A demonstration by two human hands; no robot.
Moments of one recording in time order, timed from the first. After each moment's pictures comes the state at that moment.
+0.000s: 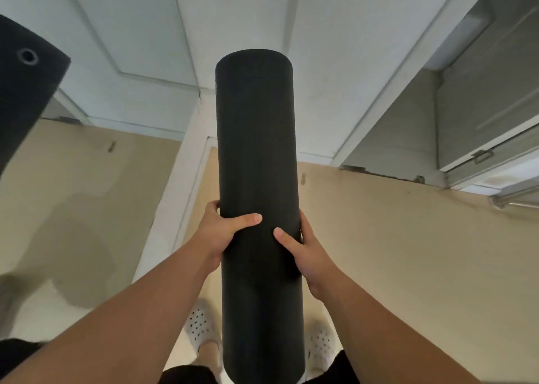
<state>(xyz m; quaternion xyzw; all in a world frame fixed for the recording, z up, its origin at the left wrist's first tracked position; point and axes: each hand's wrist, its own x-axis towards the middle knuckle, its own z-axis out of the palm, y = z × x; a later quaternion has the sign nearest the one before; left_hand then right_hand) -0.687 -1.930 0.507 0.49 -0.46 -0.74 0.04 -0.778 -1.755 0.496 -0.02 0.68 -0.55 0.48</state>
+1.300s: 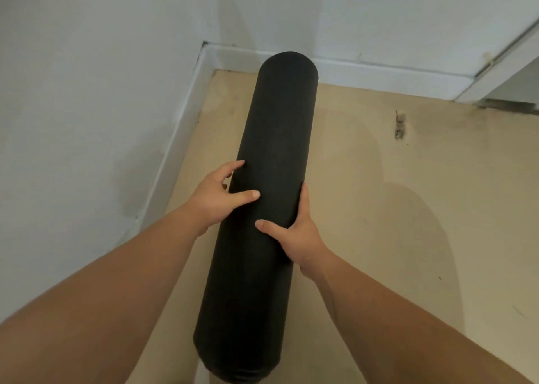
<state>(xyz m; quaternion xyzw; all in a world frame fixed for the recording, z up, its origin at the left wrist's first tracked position) -0.773 -2.115 -0.081 0.44 -0.73 -0.51 -0.07 -0.848 -1.937 -0.115 -0.07 0.72 -0.49 0.48</state>
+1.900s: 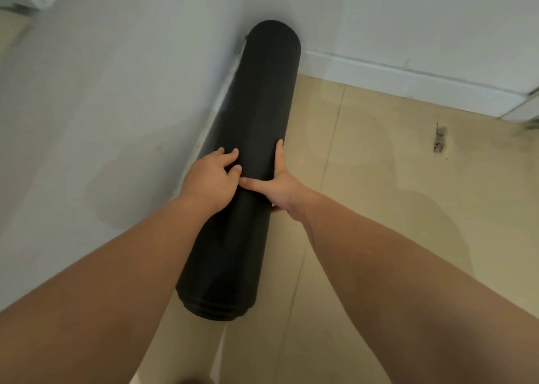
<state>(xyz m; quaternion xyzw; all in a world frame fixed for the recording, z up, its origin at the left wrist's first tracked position) -0.734 -2.171 -0.079 0.47 -0.82 -0.31 -0.03 -0.859 -2.062 -0.105 -0.17 0.69 -0.40 0.58</state>
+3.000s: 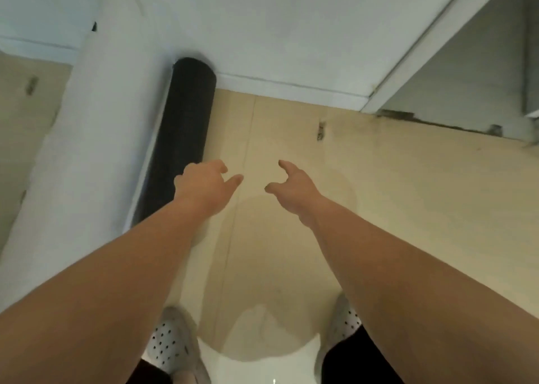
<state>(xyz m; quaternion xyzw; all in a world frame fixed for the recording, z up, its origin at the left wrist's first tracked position) -0.807 -2.015 0.140 0.41 -0.86 -0.24 -0.18 -0.931 -1.867 0.130 -0.11 0.82 -0.32 0.46</state>
